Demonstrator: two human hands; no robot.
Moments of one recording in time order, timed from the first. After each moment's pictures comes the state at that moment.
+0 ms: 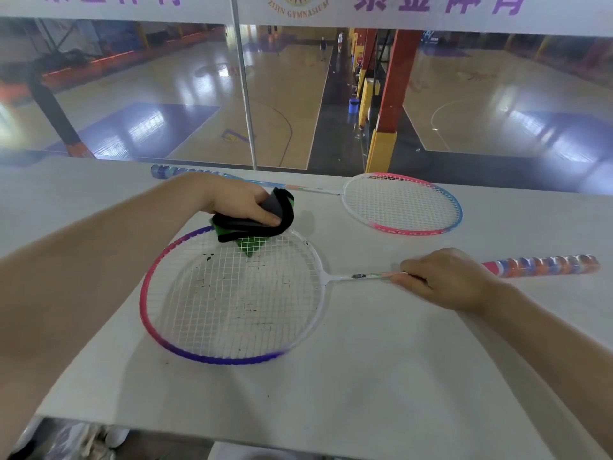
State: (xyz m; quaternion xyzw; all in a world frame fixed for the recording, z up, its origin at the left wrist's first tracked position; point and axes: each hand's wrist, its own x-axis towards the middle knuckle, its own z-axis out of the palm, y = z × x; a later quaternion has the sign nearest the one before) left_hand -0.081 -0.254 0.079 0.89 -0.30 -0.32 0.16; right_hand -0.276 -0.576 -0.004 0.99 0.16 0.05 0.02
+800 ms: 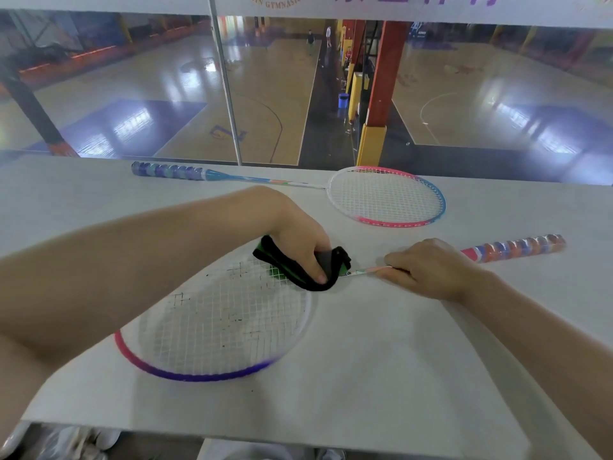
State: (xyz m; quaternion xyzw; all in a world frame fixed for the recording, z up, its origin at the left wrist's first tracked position) left_hand -0.152 -0.356 0.071 0.79 -0.47 -0.38 -0.12; right_hand -0.277 -0.577 -0.003 0.99 0.16 0.05 0.03
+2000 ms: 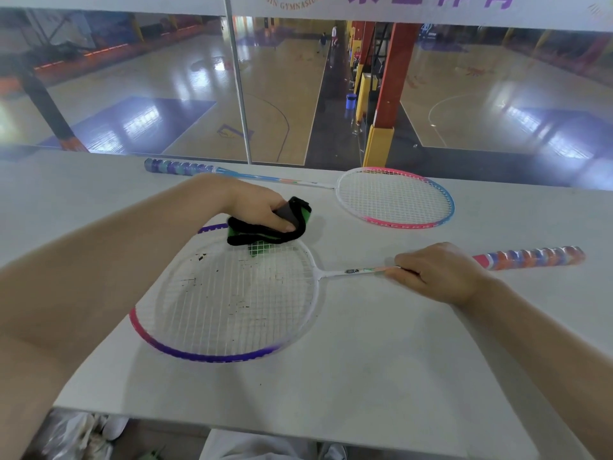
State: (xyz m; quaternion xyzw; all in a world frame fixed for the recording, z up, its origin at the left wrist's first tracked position) left_hand -0.100 -0.286 0.072 0.87 -0.38 -0.30 0.03; right_hand -0.279 -0.580 -0.009 0.99 0.15 0.06 0.01
